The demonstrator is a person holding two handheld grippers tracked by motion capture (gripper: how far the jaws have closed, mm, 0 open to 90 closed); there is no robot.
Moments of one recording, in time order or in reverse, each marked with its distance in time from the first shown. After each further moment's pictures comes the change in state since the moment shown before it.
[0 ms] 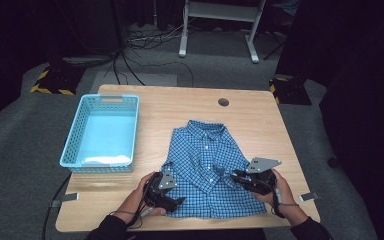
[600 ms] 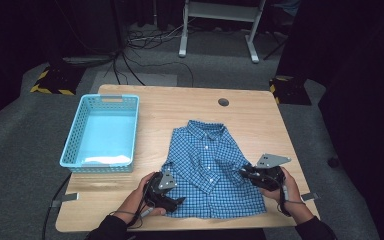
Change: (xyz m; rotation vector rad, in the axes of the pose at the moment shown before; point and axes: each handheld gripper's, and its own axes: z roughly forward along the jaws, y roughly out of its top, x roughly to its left) left arm 0.000 0.000 0.000 -0.001 0.000 -0.004; right arm -0.022 -0.014 -0.009 -0.002 -0.068 0.060
